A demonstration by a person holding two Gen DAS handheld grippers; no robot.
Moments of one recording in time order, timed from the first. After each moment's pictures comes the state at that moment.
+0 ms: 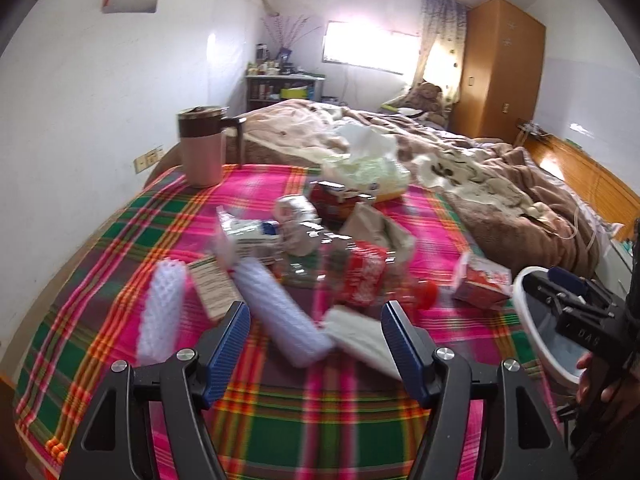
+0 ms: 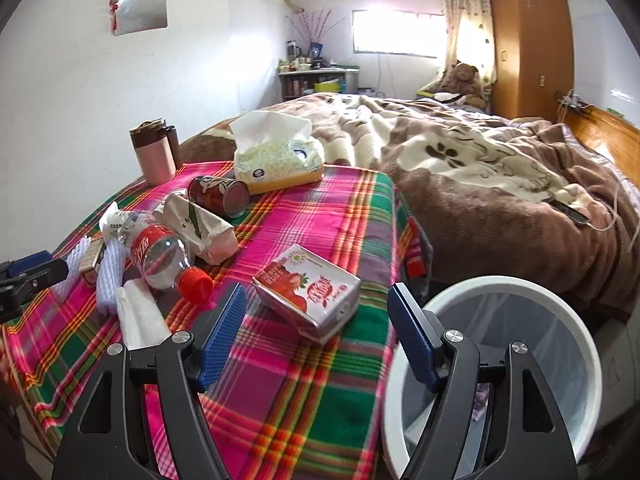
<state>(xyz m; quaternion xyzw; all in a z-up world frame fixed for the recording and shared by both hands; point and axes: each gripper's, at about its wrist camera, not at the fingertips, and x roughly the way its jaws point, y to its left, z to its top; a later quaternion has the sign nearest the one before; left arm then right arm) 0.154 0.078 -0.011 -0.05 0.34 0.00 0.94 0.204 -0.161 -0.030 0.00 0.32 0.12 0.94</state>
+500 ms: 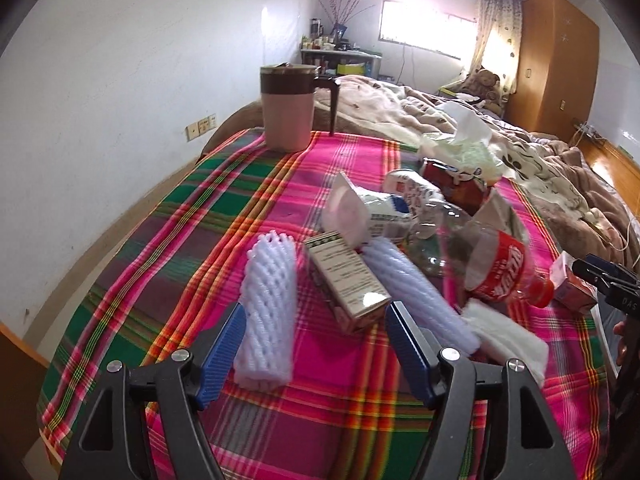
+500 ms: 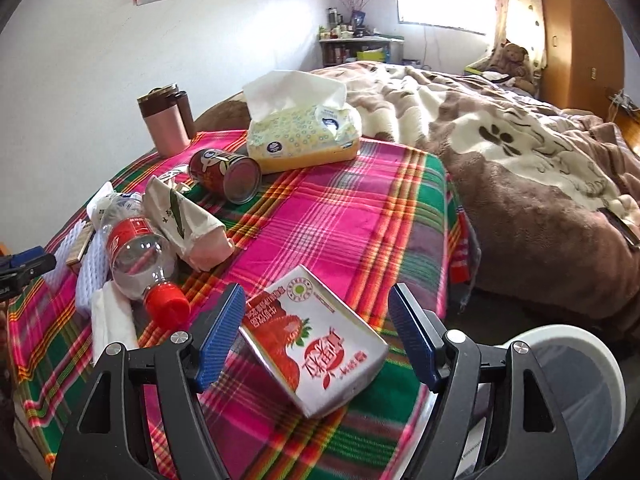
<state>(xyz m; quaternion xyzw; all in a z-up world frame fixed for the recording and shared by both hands) 0.177 0.159 -0.043 -0.07 0.38 0.09 0.92 0.267 -0.152 -0.051 -0.02 0.37 0.20 0.91</state>
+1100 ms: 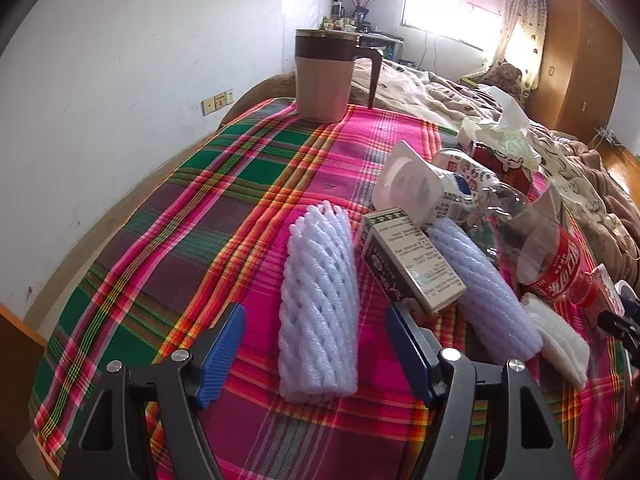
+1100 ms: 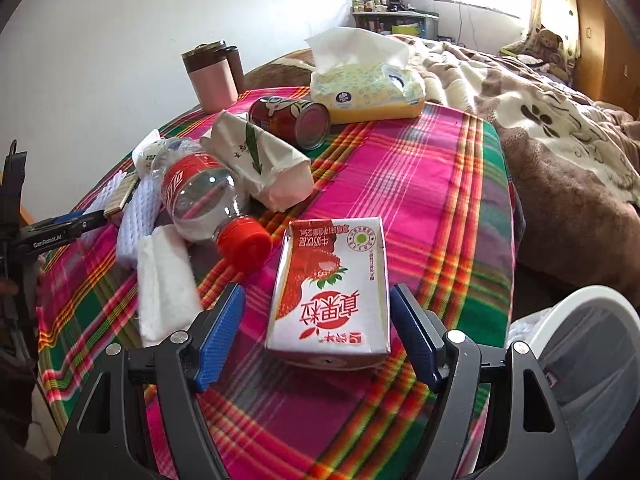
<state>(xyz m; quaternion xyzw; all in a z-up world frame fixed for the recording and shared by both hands) 0.194 0.193 -0.072 -0.08 0.41 0.11 0.90 0.233 -0.120 -0.063 -0.03 0.42 0.25 0.87</state>
